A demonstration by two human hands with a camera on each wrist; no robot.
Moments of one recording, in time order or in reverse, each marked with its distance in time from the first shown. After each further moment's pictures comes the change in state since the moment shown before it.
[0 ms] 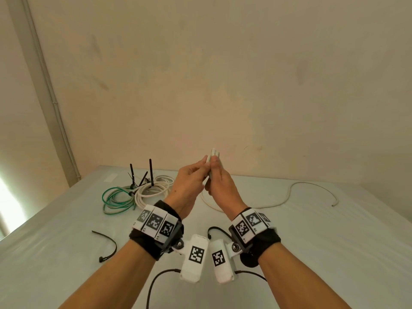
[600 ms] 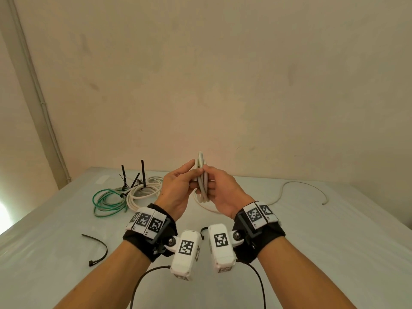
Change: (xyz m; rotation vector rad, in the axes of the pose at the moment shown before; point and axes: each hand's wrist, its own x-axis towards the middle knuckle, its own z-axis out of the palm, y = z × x) left_hand 0.012 -0.014 -0.009 -0.248 0.112 -0.036; right_hand -0.002 -0.012 -0.029 0.509 -0.169 0.453
